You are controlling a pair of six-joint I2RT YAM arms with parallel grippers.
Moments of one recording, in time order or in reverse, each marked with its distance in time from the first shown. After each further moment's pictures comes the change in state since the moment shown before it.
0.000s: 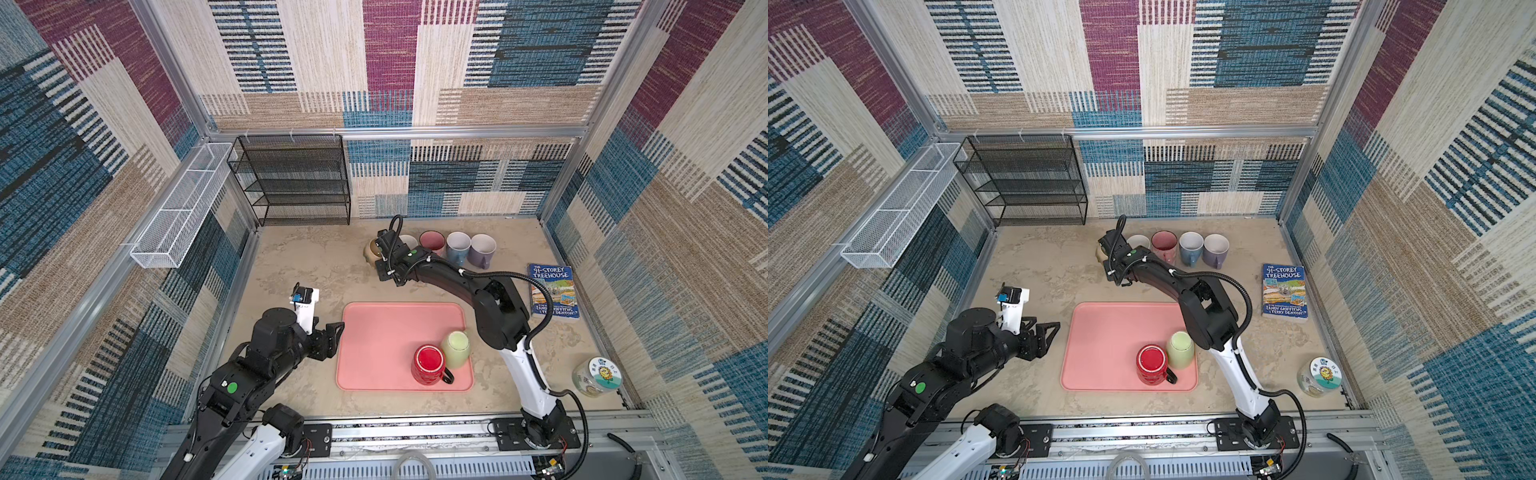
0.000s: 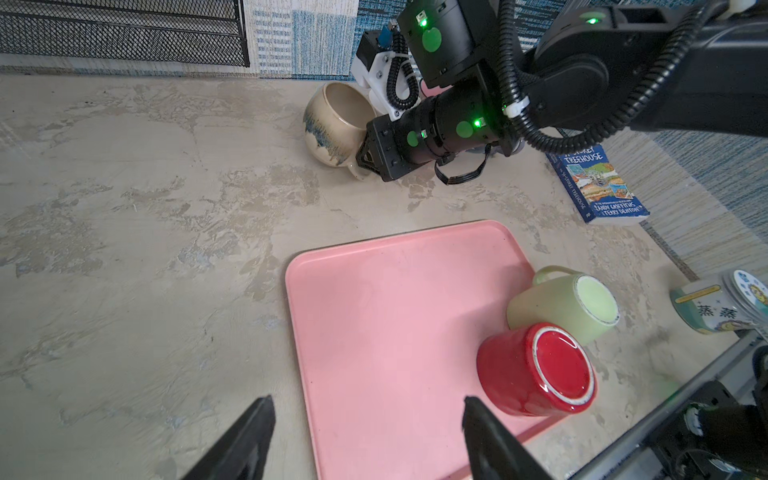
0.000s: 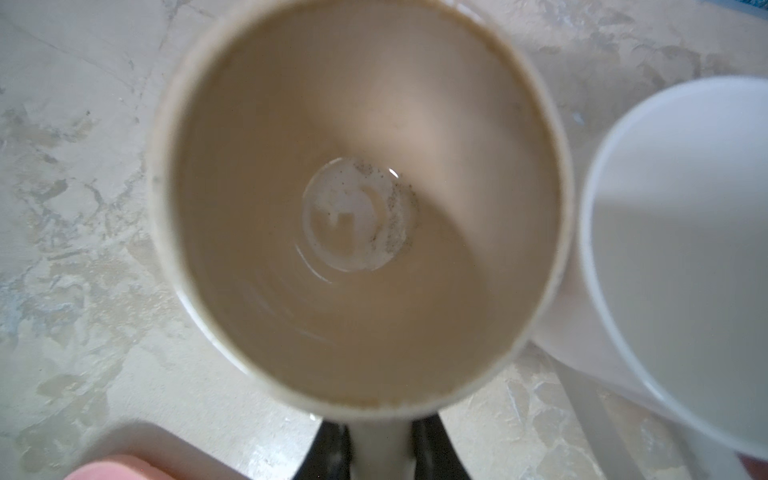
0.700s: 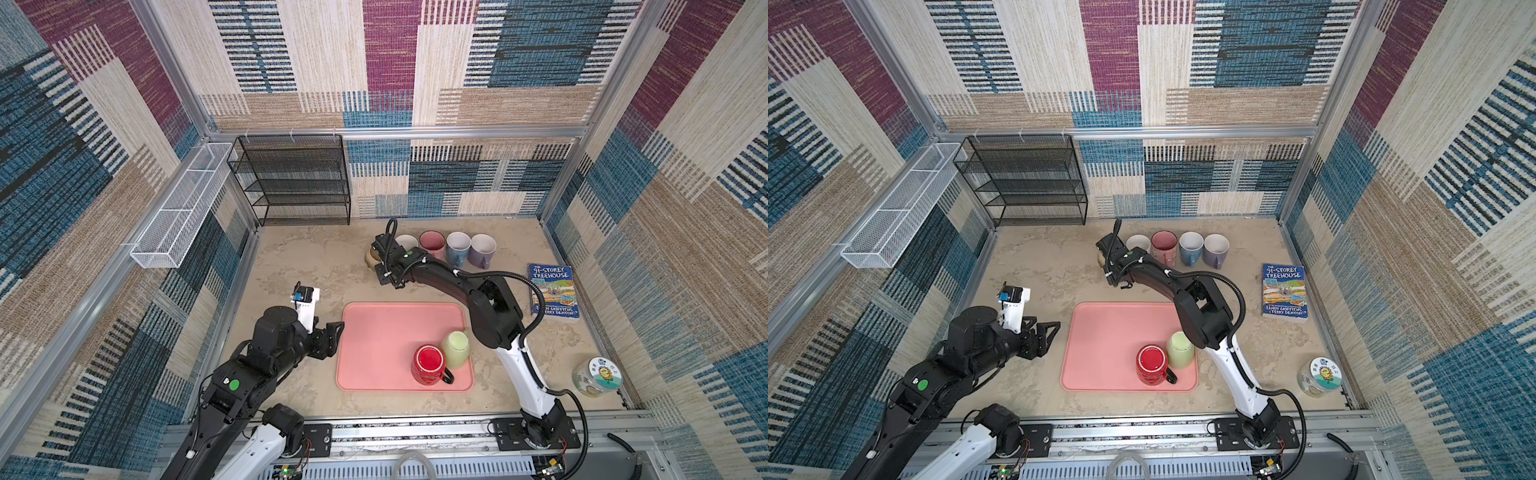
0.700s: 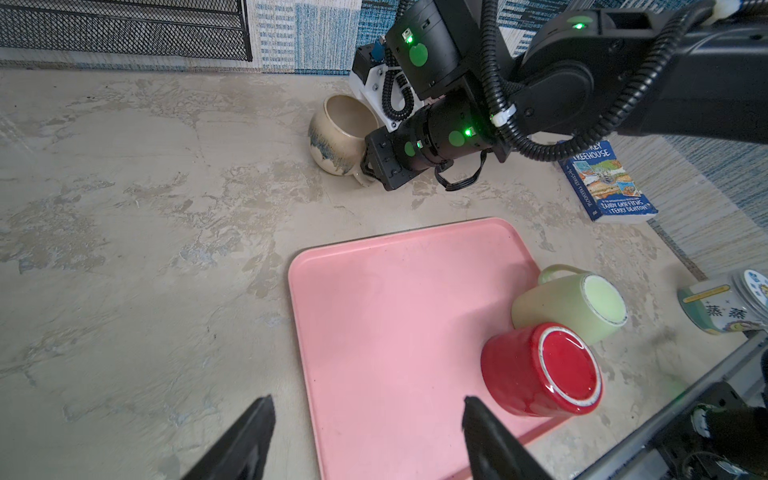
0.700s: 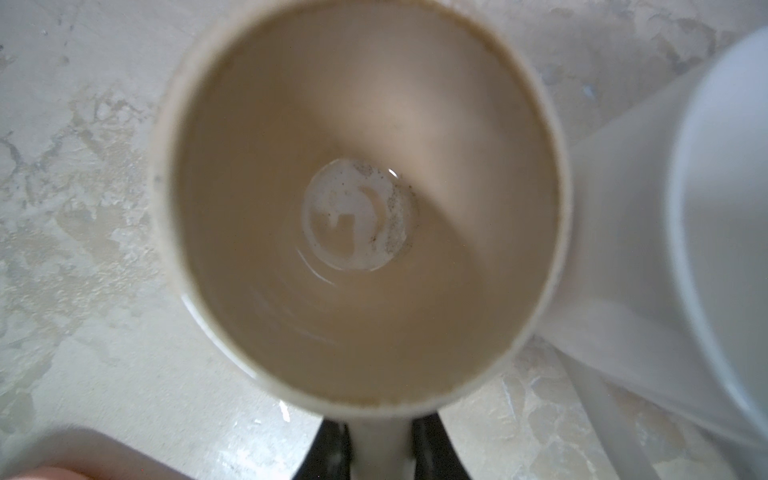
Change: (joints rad) left arm 0.012 0.014 0.000 0.000 0.000 0.006; right arm 0.006 0.044 0.045 -0.058 0.040 -0.027
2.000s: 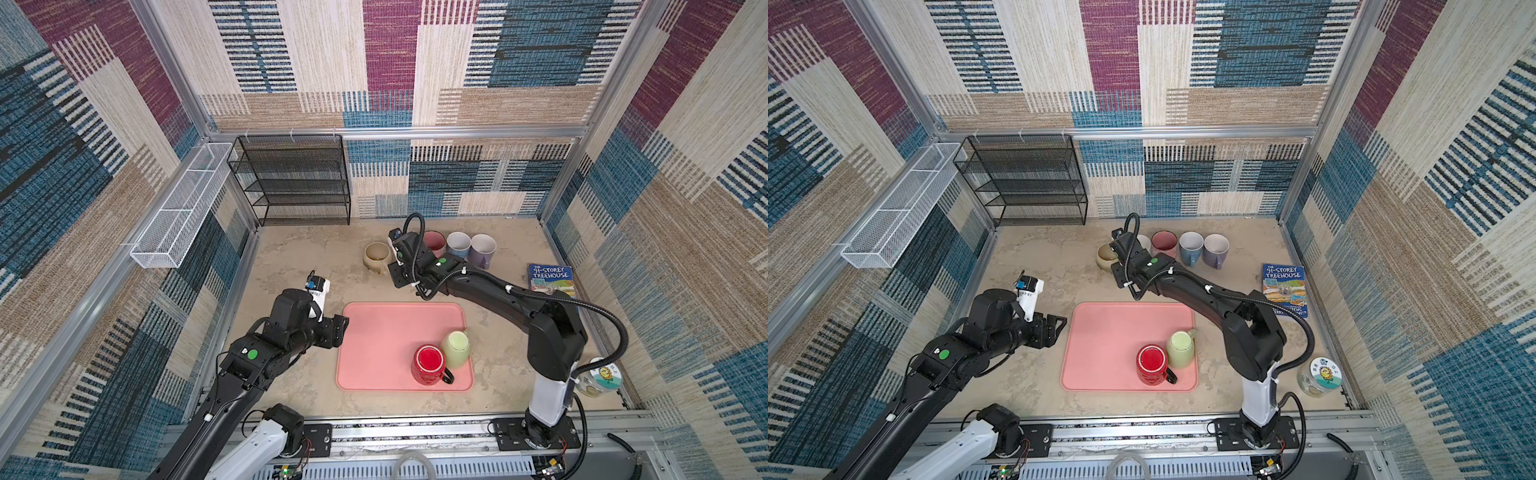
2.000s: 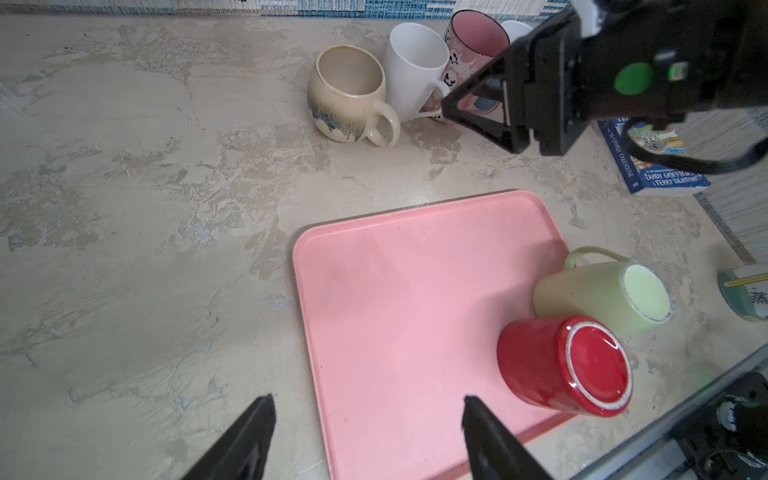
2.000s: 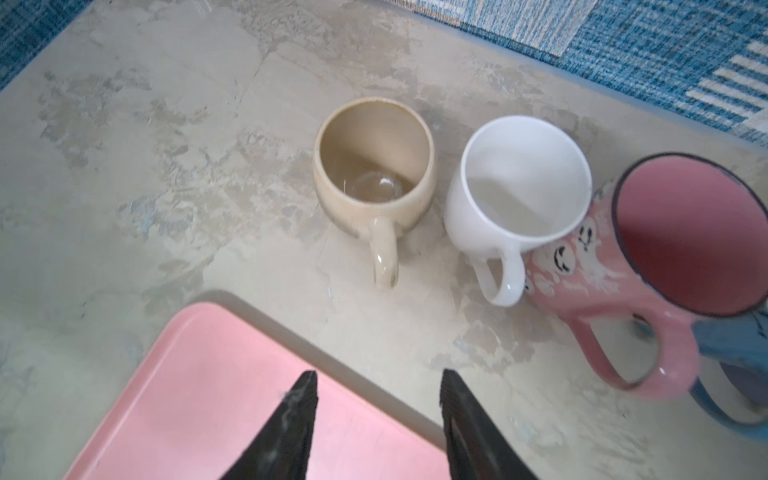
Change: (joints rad) left arm 0.006 0.187 0.079 -0.031 0.003 0.008; right arm 0.041 -0.521 -0.475 0.128 -0.031 -0.052
